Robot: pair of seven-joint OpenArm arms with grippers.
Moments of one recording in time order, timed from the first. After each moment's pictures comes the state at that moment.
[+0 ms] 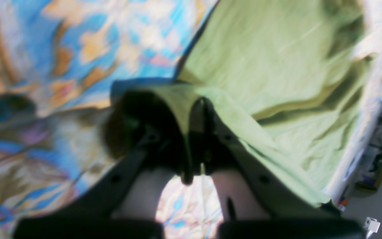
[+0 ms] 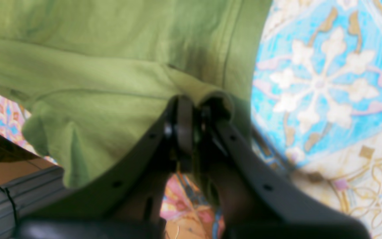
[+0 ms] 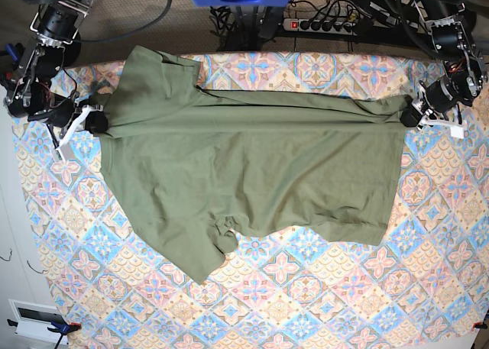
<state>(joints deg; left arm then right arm) 13.5 -24.9 -32.2 79.9 -64.9 0.6 61.9 -5.0 23.4 30.8 81.0 49.9 40.9 -75.5</state>
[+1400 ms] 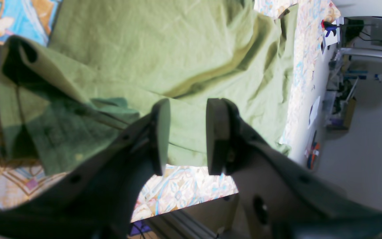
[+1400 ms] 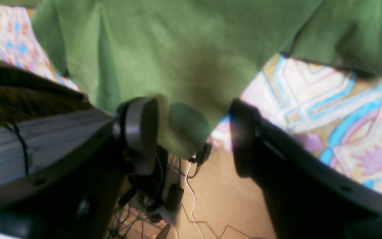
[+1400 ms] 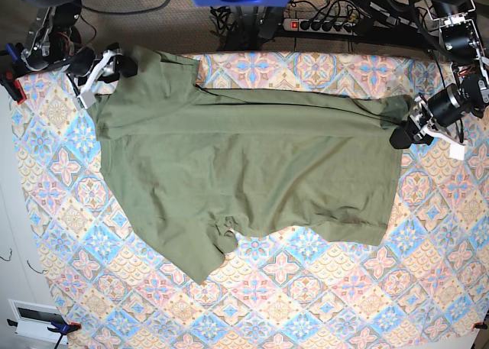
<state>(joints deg) 15.6 -27.9 -30.6 93.6 -78.4 0.3 67.2 -23.8 17.4 31.0 91.6 51.6 41.1 -74.4</state>
